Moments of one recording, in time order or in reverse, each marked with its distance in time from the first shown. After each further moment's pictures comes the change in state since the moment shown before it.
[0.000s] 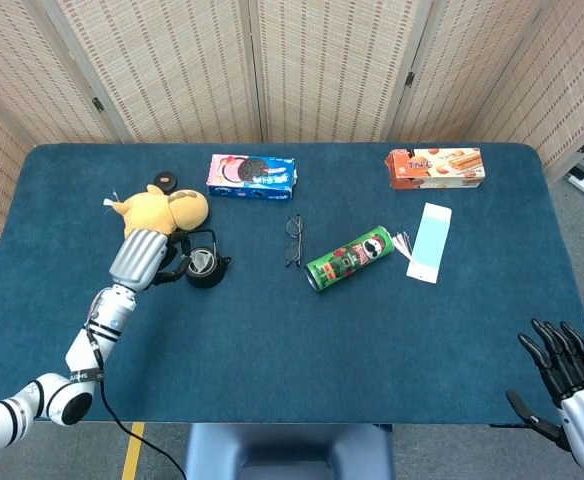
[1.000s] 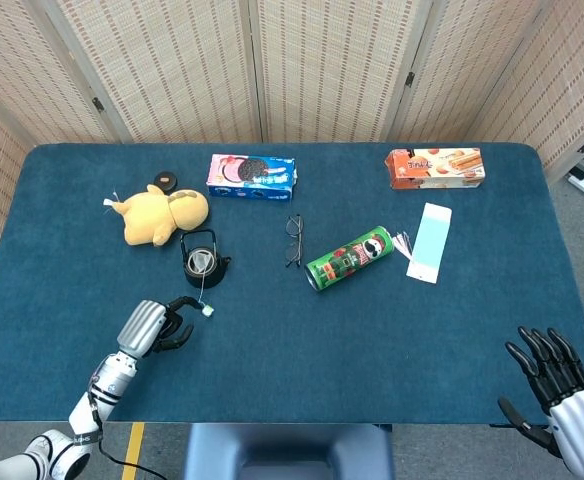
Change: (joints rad) left arm 0.209 -0.296 0.217 0.413 0.275 0.227 -0.493; right arm -0.003 -0.008 -0.017 0.002 -0.031 -0.003 -0.025
